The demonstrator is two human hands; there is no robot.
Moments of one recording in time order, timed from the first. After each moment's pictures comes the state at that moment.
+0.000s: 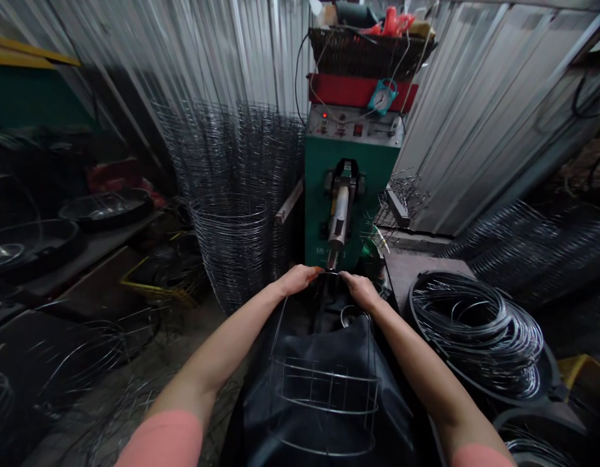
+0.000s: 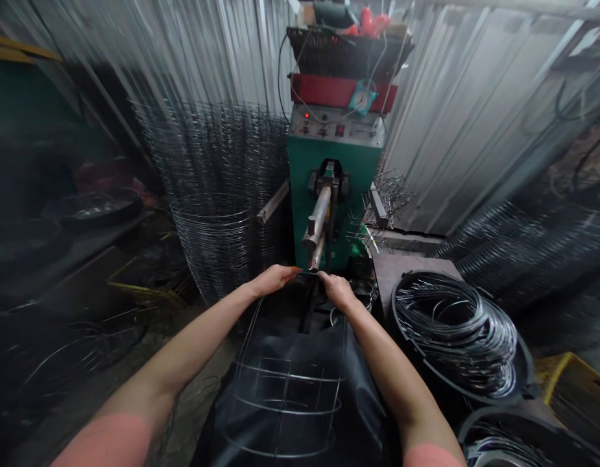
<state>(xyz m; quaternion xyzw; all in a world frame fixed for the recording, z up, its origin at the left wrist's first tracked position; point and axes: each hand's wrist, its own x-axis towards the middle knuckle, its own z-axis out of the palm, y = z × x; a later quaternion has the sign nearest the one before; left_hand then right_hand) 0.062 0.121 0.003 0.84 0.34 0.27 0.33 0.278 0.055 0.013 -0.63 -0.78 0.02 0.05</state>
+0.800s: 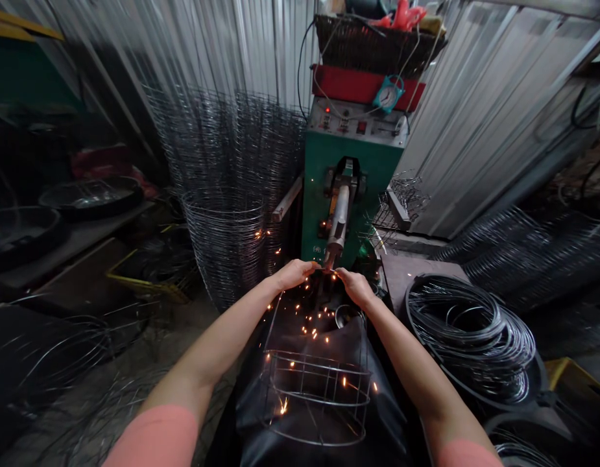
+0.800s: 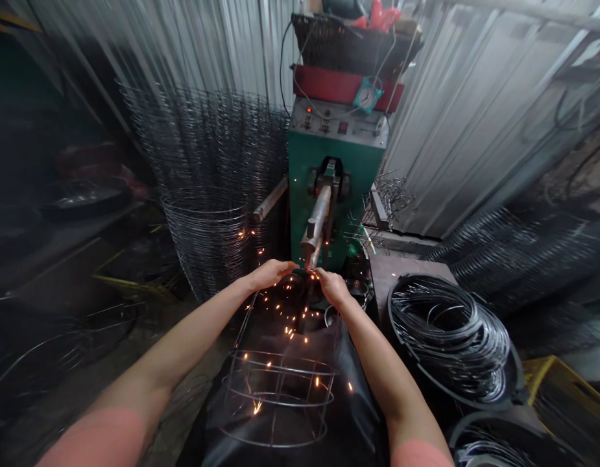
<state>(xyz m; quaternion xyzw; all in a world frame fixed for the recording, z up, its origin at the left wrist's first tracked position) 0.062 0.141 -0.002 0.86 0.33 0.25 0.29 0.278 0.076 0.005 -0.62 -0.77 0.05 0.11</state>
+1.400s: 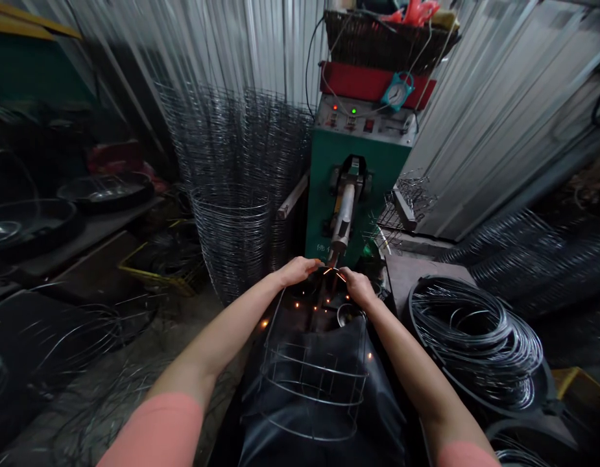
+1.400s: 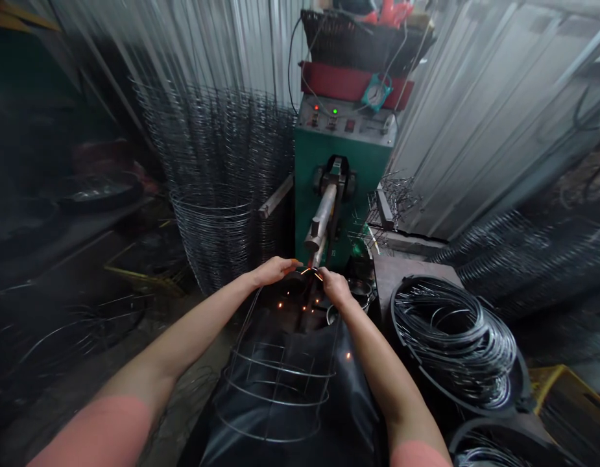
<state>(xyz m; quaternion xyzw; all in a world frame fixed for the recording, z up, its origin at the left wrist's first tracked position) 0.061 0.140 0.001 0.87 0.33 0.22 0.30 0.272 0.071 0.006 -0.65 -0.75 0.04 0.08</state>
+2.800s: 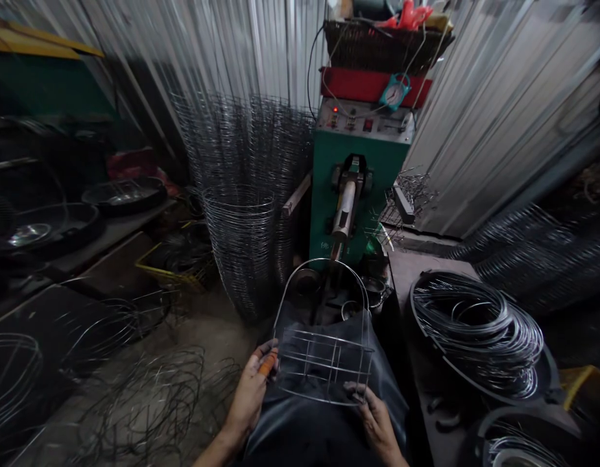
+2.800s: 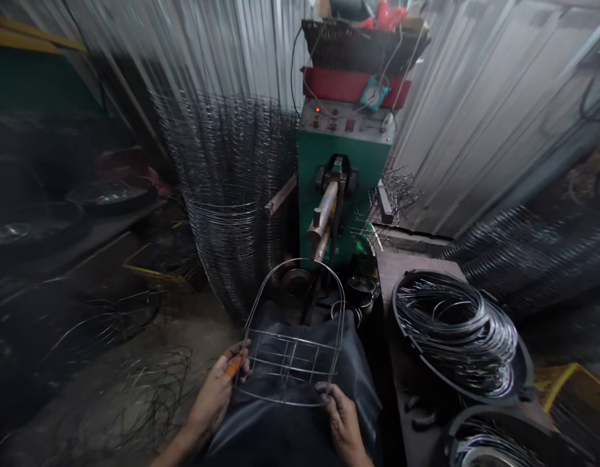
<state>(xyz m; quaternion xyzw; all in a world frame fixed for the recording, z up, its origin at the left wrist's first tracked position) 0.016 -0.122 -0.048 0.24 0.54 0.53 0.61 0.261 -0.189 -0.087 -0.59 -0.54 0.43 0.41</state>
